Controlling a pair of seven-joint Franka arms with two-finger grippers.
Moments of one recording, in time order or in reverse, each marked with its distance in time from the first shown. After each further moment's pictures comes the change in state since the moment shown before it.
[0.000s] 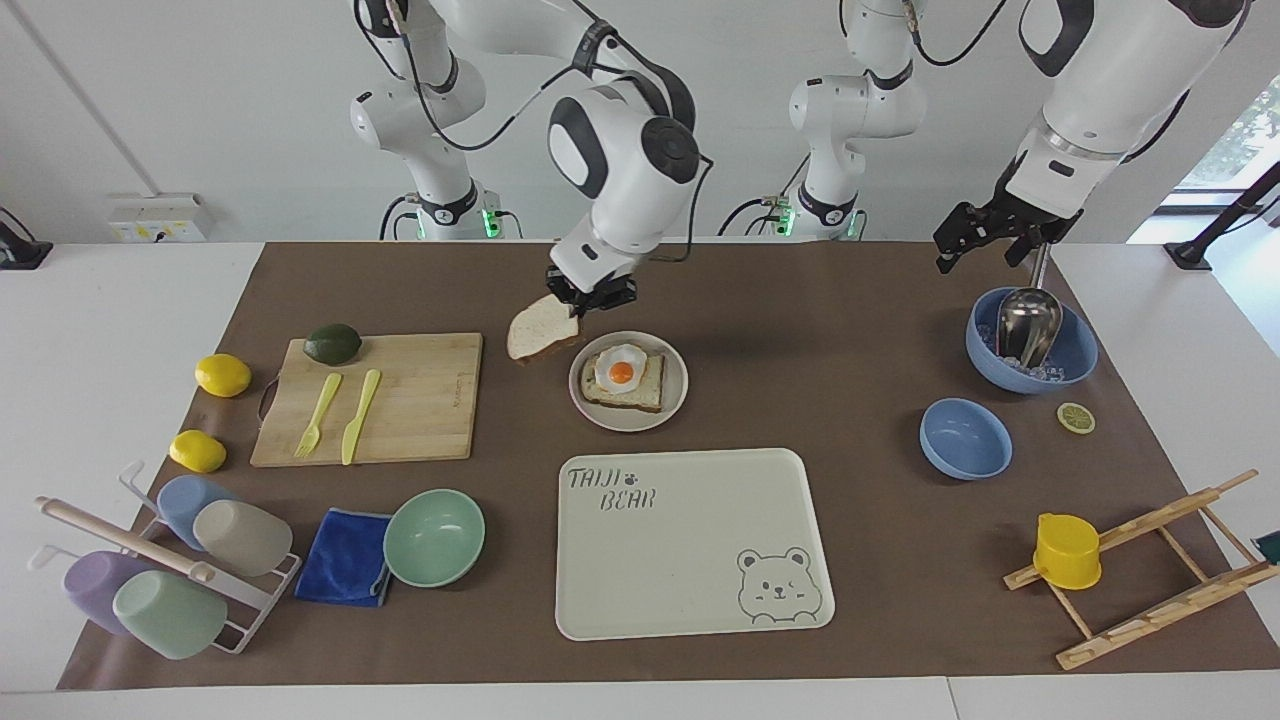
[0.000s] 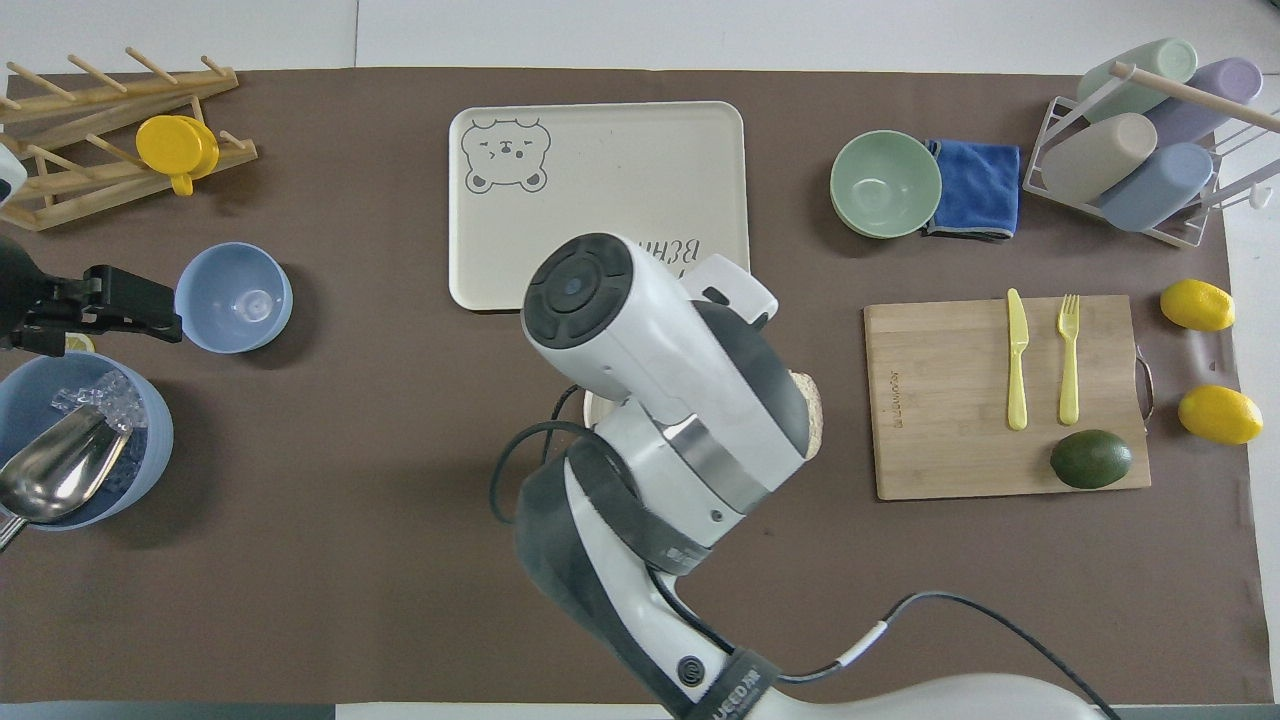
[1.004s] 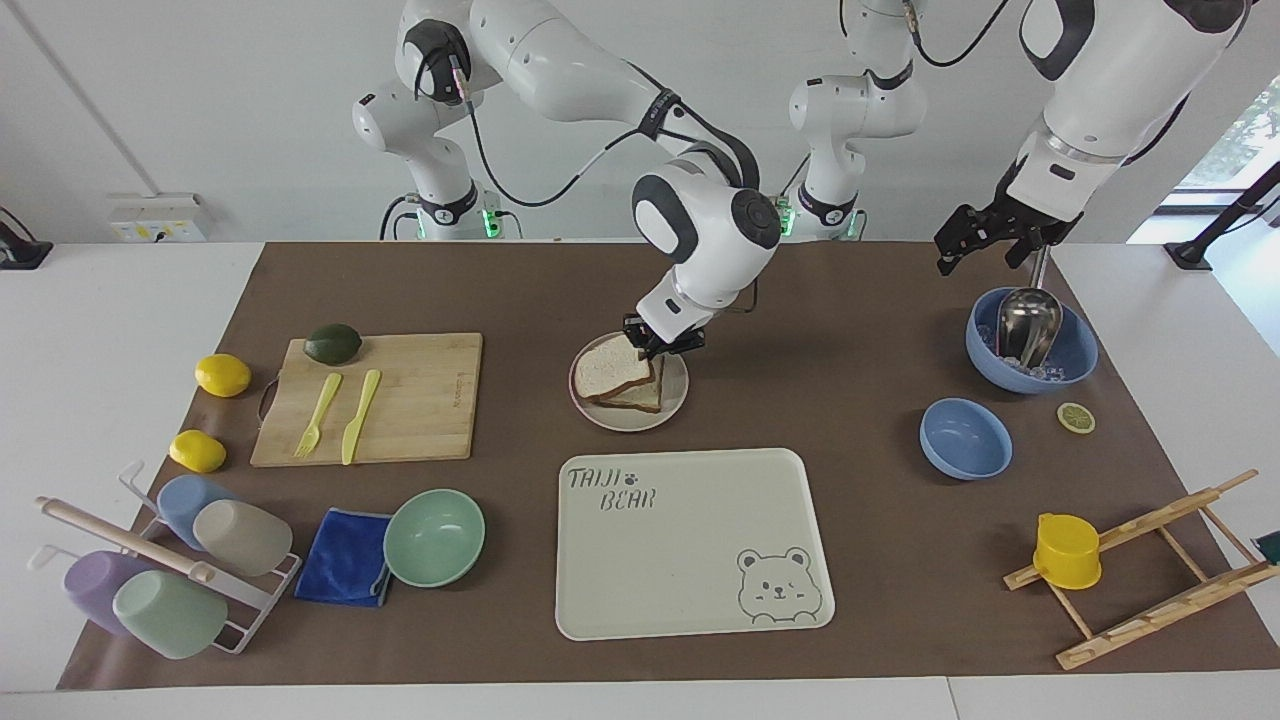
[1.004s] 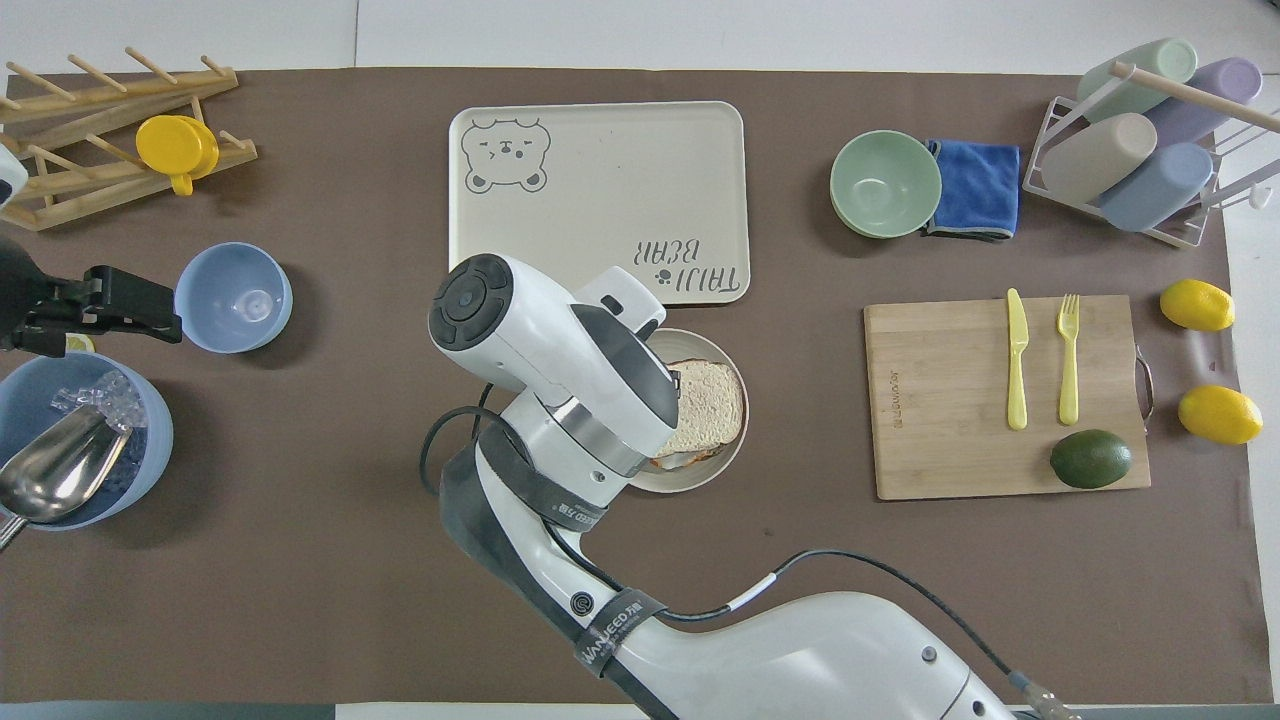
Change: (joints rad) left arm 0.001 0.000 0.003 -0.008 0.000 0.005 0.000; right arm 0.058 0.198 -0.015 0.122 0.037 0.096 0.084
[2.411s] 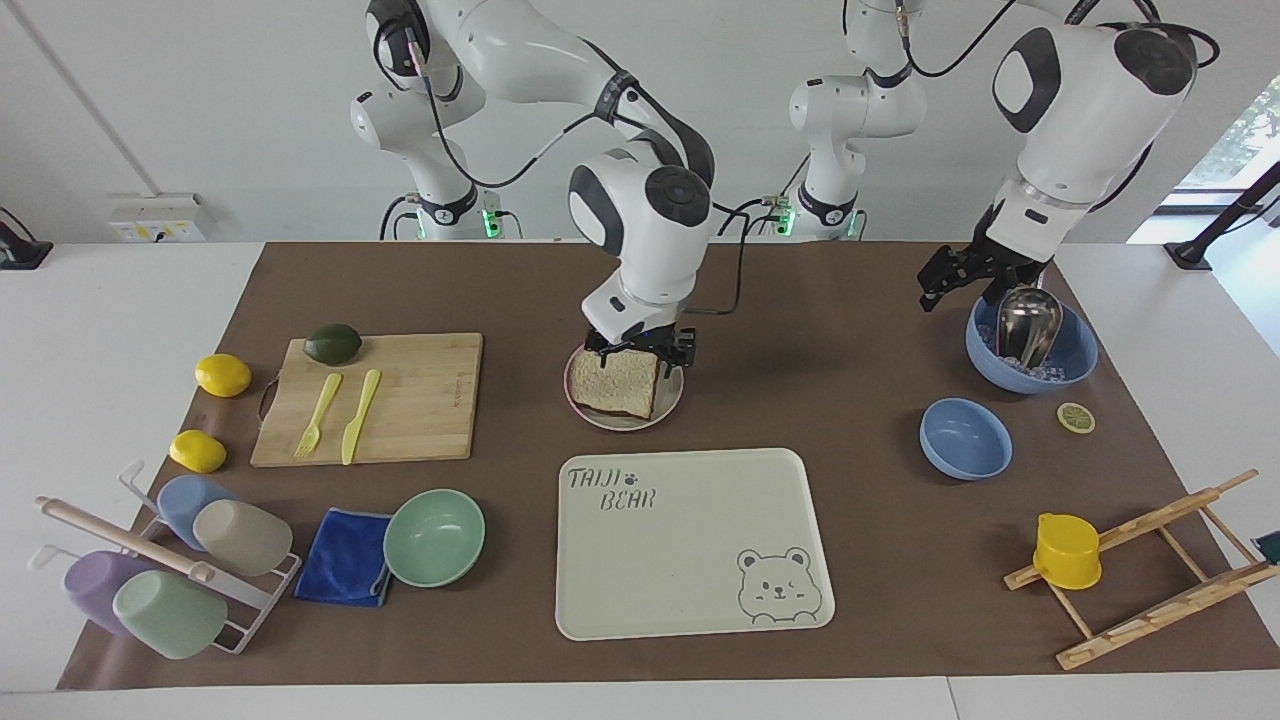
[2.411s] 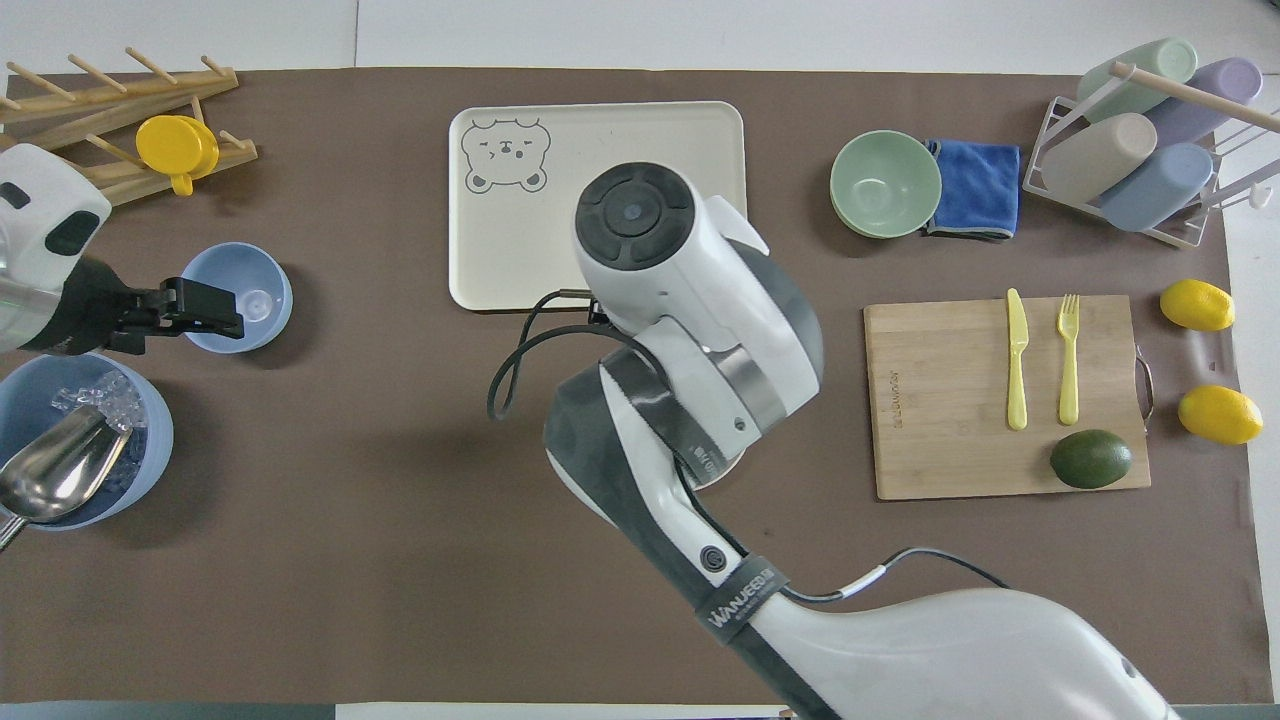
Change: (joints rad) left arm 0.006 -0.037 -0.014 -0.254 -0.079 0.284 0.000; right arm -0.167 -0.166 -0.006 -0.095 0.102 0.166 -0.074
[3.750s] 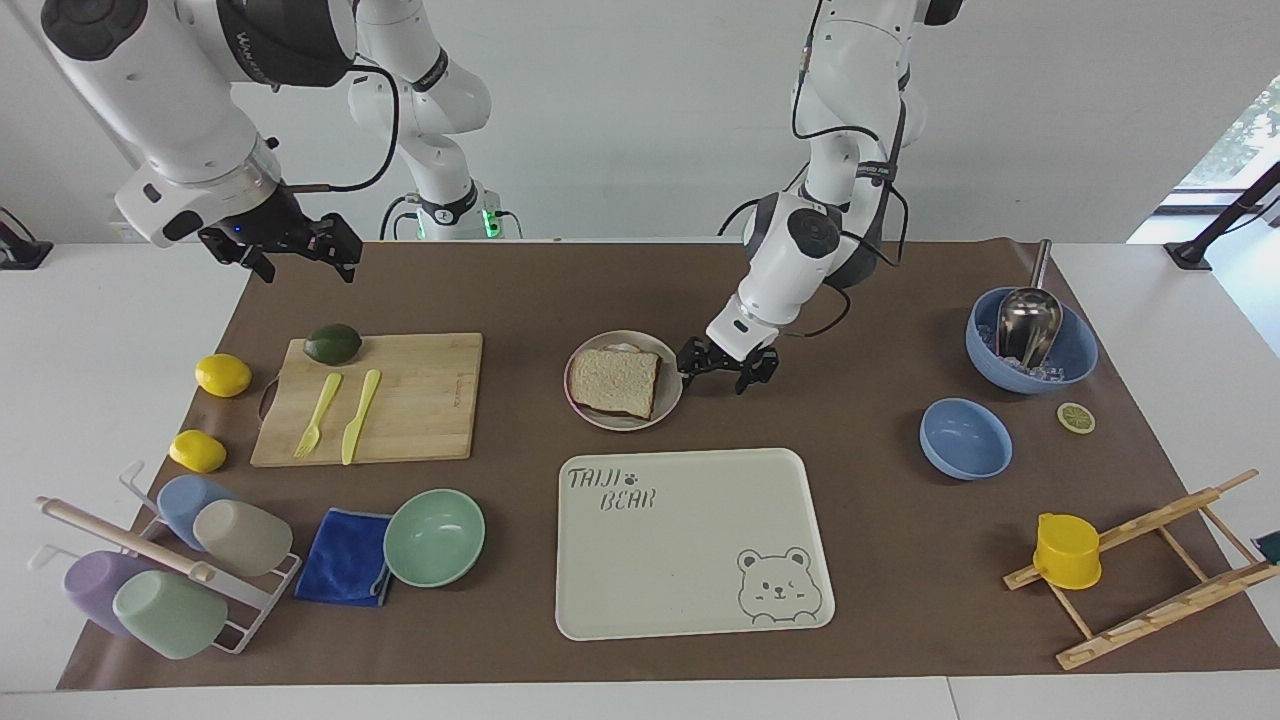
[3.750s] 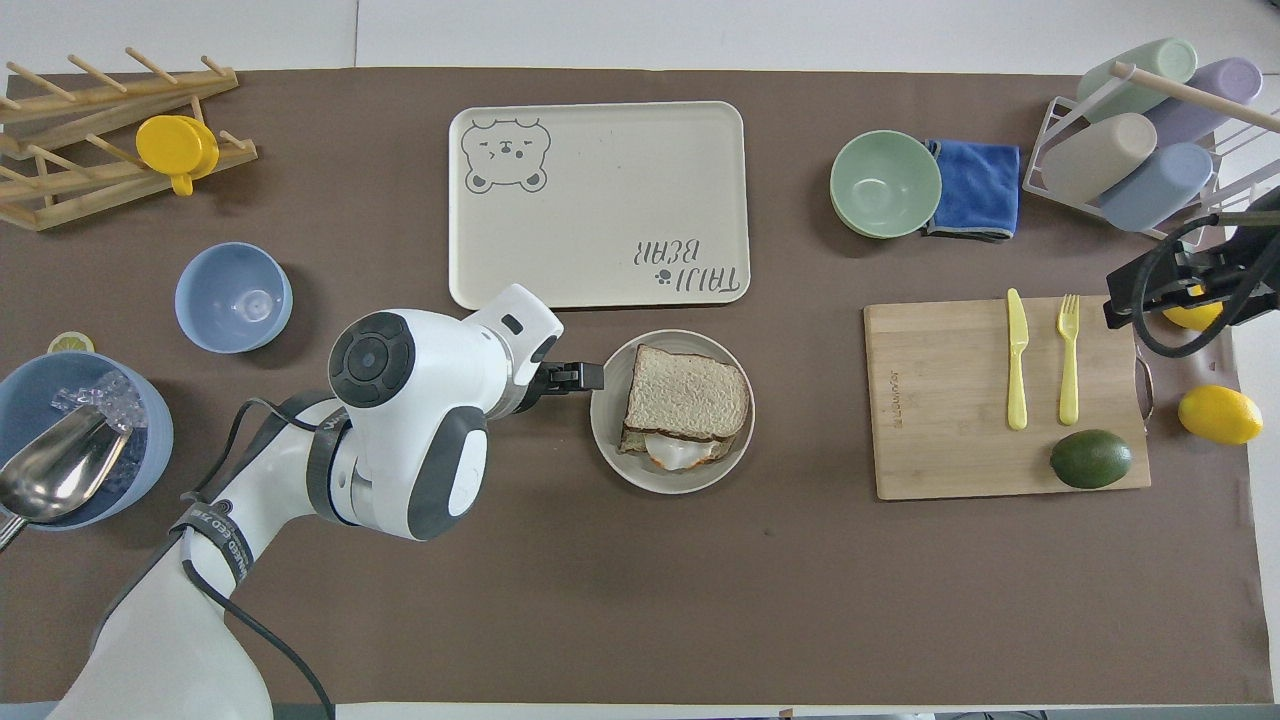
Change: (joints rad) left arm -0.458 0.262 -0.016 -0.284 -0.275 0.701 -0.102; right arm -0.559 -0.318 0.000 -0.010 0.016 -0.405 -0.728
